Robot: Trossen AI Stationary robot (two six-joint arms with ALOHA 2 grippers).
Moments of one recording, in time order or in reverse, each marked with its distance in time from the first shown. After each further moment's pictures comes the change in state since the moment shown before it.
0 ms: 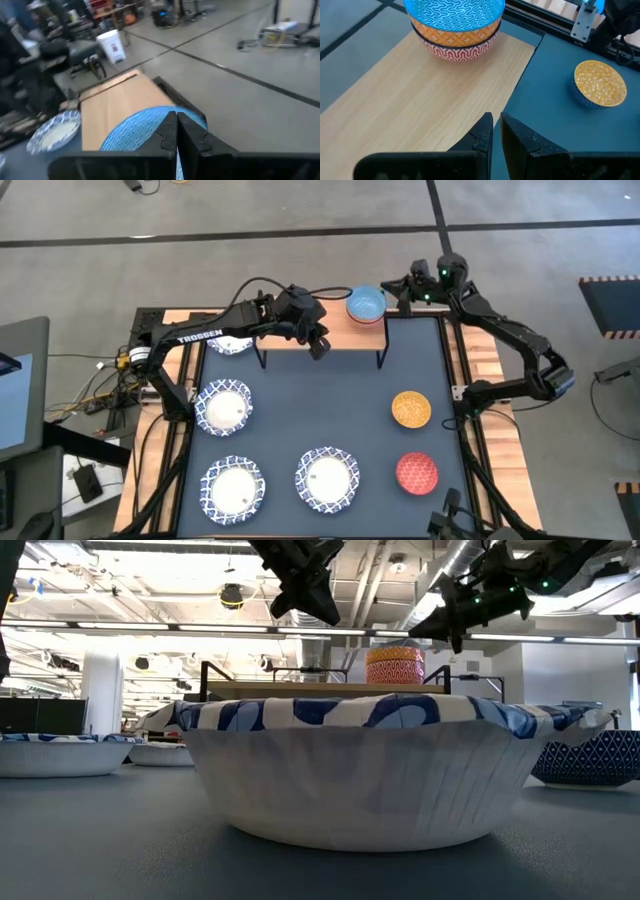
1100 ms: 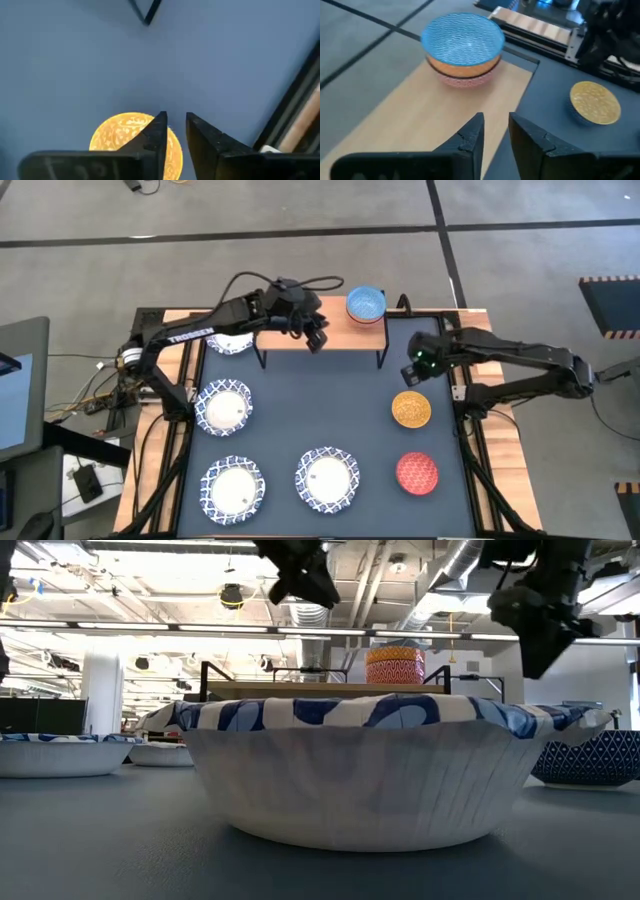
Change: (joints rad) left arm 0.012 -0.042 0.000 0.066 -0.002 0.034; right arm 0.770 -0.213 0.001 -1.292 0.747 0.693
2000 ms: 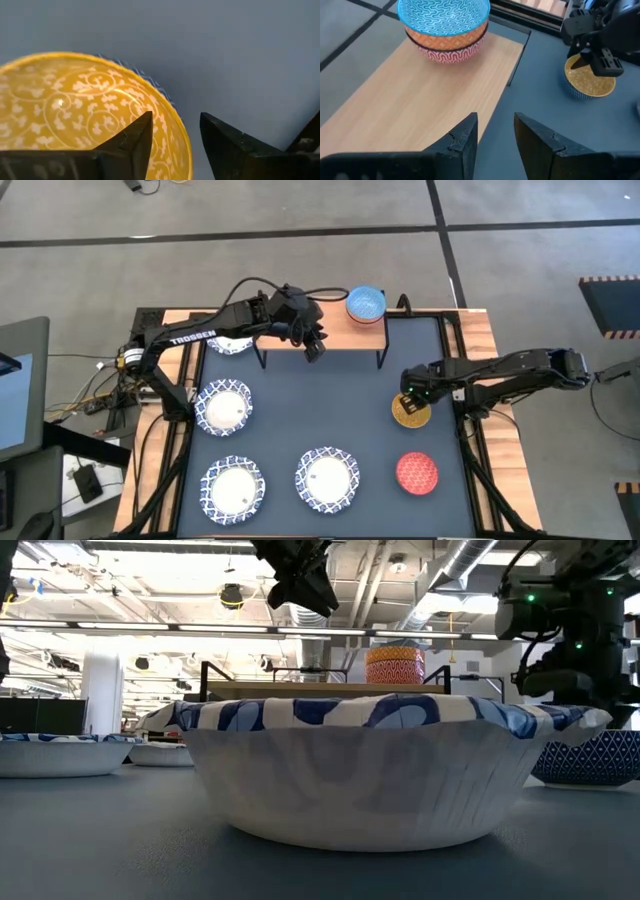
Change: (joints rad) left arm -0.029 0.001 0.000 -0.099 0.016 0.020; right arm 0.149 0.050 -0.385 0.259 -0.057 0.162
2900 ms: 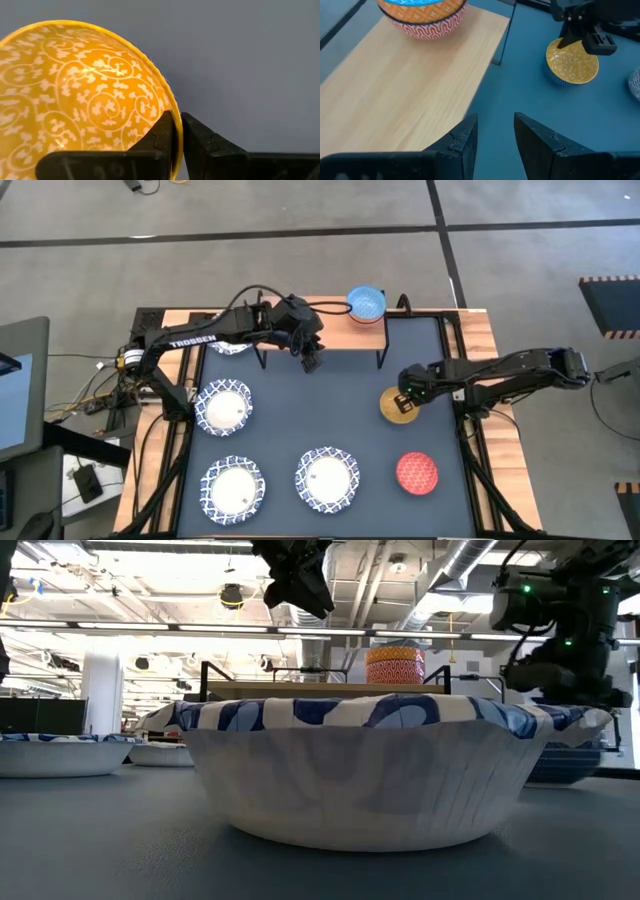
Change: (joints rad) left arm -0.052 0.000 0.000 -0.088 -0.004 -0.013; right arm 0.026 0.001 0.000 0.116 0.029 0.005
